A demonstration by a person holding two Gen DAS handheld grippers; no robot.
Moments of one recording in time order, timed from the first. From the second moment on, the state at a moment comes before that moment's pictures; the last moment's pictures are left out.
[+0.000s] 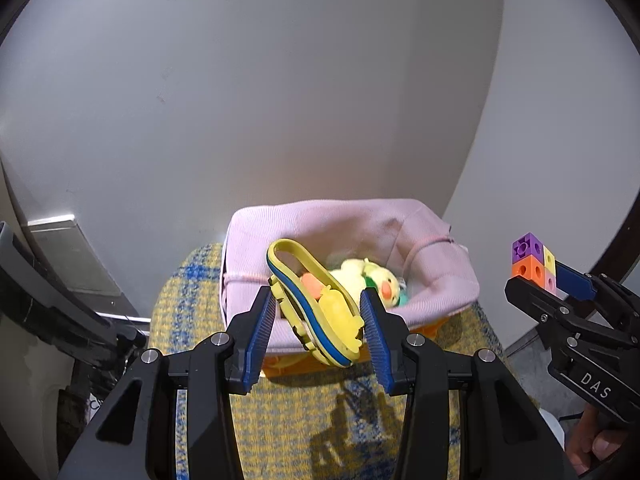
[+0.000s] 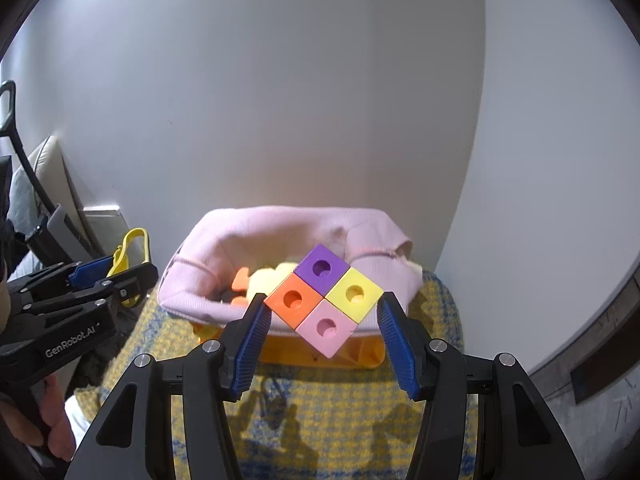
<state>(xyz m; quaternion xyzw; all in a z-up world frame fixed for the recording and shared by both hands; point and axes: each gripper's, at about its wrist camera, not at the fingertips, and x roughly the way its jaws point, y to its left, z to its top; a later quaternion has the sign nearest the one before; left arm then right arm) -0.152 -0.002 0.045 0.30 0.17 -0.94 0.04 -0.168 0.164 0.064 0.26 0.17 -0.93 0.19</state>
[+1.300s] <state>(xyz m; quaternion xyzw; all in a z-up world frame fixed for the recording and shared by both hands) -0.244 -0.039 0.025 0.34 0.19 -0.92 0.04 -0.262 0.130 0.055 0.29 0.16 -0.92 0.19</state>
